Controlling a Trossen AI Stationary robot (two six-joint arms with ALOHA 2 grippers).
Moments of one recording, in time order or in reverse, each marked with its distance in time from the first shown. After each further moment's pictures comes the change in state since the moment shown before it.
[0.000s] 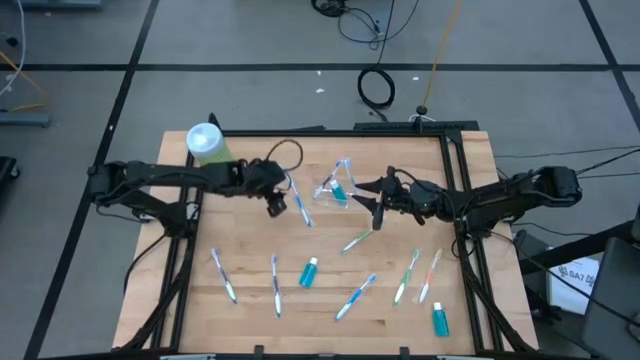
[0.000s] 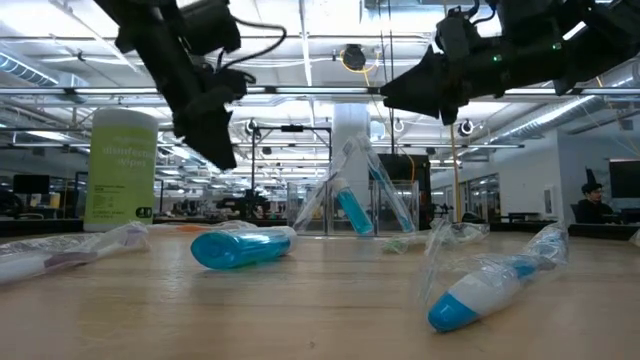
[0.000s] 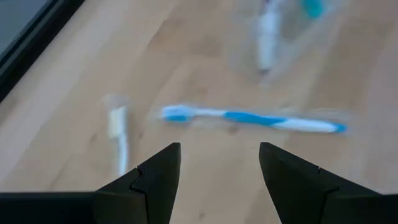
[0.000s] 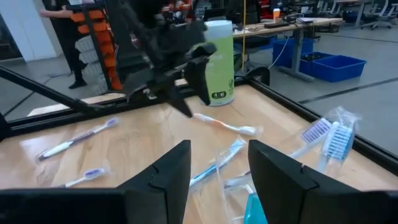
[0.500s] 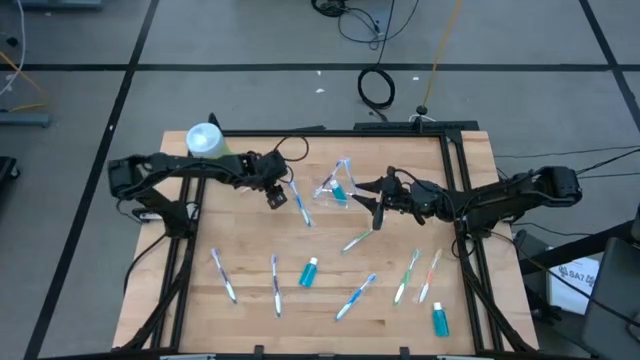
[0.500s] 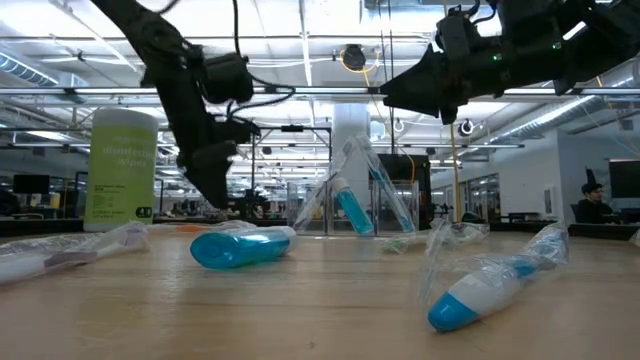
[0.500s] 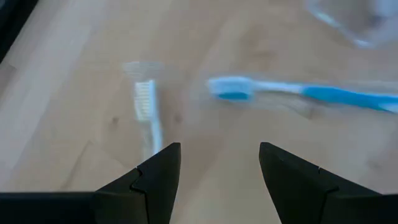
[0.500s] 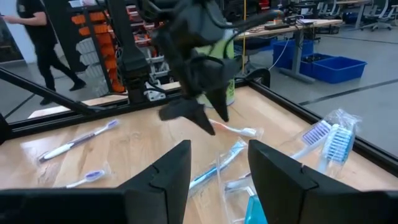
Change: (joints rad) left arm 0.159 0.193 0.000 0.037 0.027 0.125; right arm 0.000 0.000 0.000 0.008 -0.001 0.000
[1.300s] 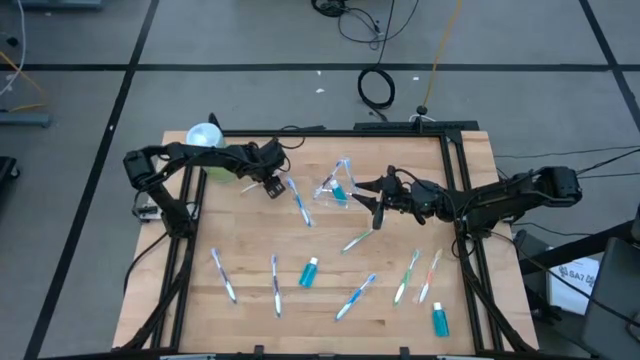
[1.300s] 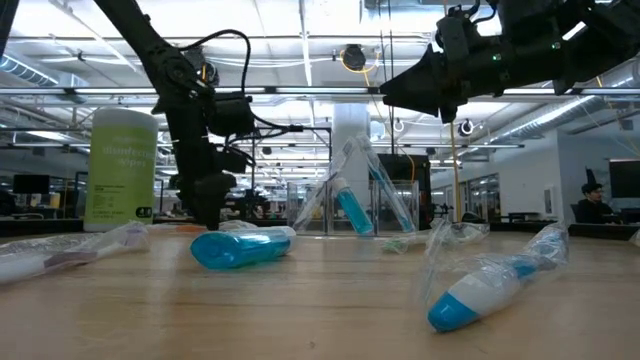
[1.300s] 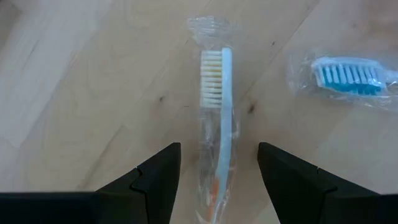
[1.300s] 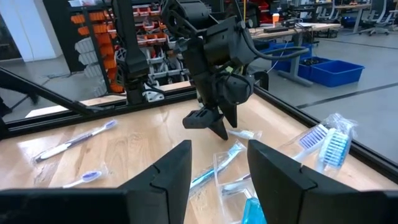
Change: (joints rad) left arm 0.151 0.148 0.021 0.006 0.025 0.025; right arm -0.004 0.000 0.000 0.006 0.001 -0.019
